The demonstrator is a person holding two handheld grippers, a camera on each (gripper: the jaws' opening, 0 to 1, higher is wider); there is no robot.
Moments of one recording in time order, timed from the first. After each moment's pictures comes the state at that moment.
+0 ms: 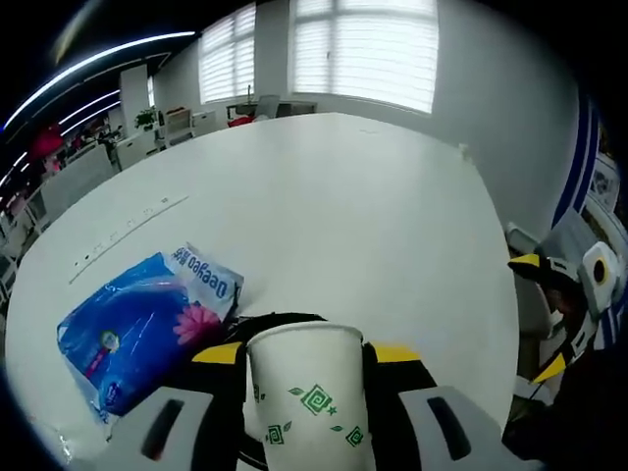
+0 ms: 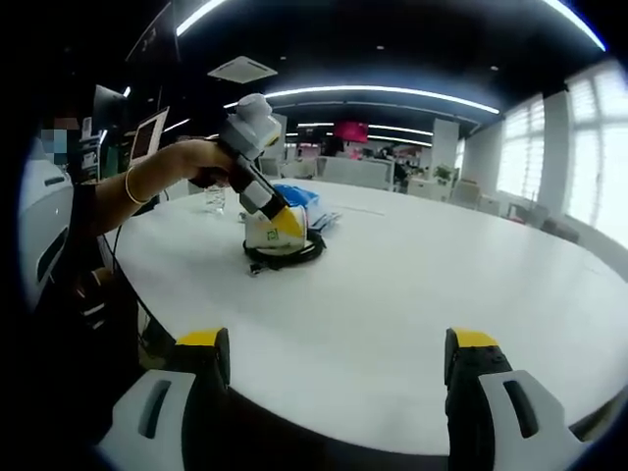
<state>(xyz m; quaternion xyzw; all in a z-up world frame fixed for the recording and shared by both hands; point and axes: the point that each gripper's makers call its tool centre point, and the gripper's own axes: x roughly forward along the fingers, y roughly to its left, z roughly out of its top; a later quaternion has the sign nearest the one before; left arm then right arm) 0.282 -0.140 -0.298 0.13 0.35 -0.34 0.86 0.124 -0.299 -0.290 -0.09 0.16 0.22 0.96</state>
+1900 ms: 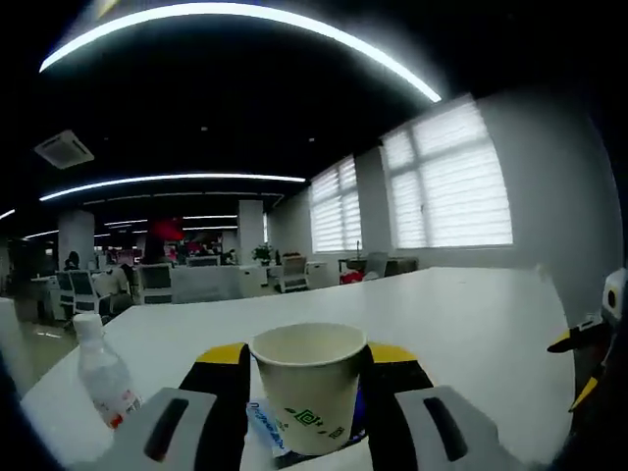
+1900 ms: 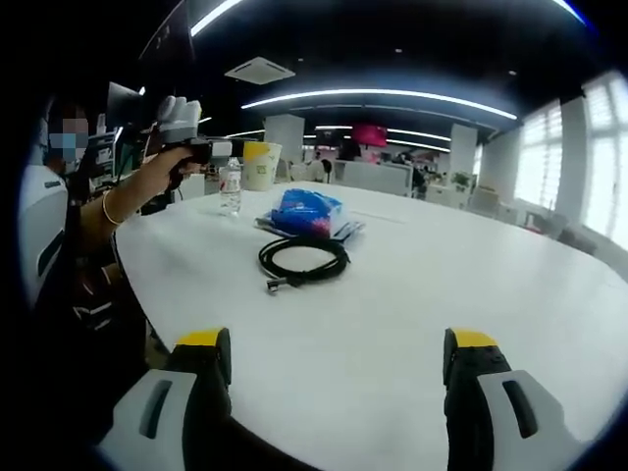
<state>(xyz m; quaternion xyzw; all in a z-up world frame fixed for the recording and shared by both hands) 0.288 0.035 -0.174 0.03 0.00 -0.13 0.99 0.141 -0.263 -0.289 -0.10 0.16 0.26 0.95</state>
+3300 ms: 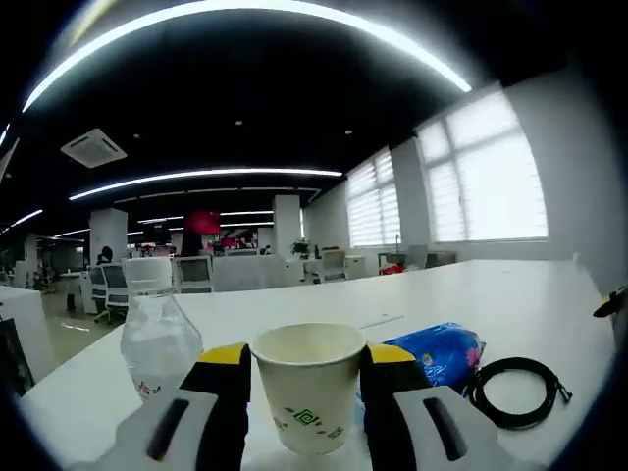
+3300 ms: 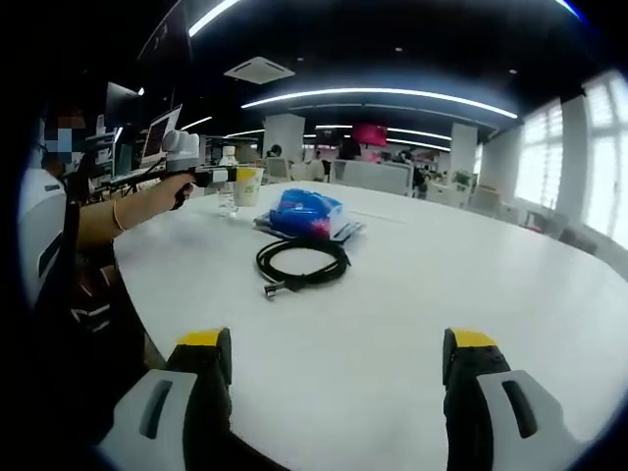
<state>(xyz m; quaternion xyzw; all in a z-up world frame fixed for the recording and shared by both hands) 0.322 0.123 -0.218 0.04 0.00 -0.05 1.00 0.150 -0.258 -0.288 -0.10 0.16 0.26 0.95</state>
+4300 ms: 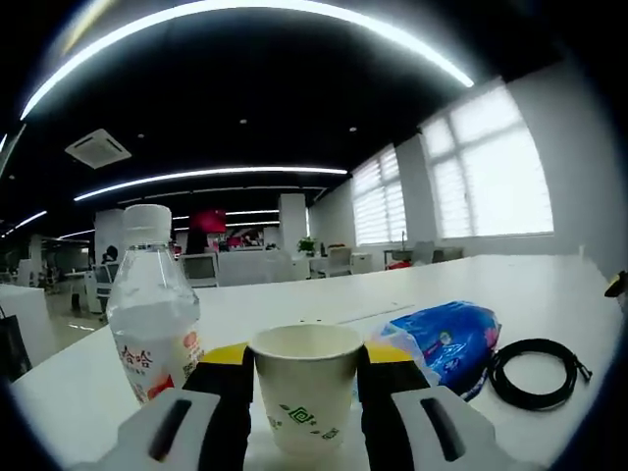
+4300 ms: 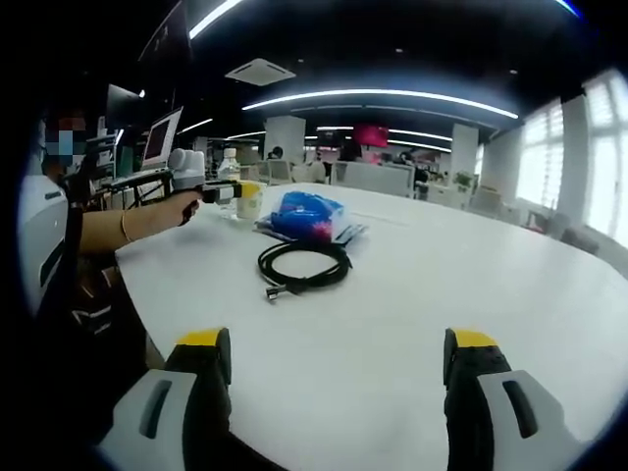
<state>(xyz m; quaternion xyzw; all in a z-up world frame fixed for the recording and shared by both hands) 0.331 0.128 -0.246 0.04 0.00 -0.04 1.00 0.151 -0.256 -0.286 -0.10 0.16 0.26 0.95</state>
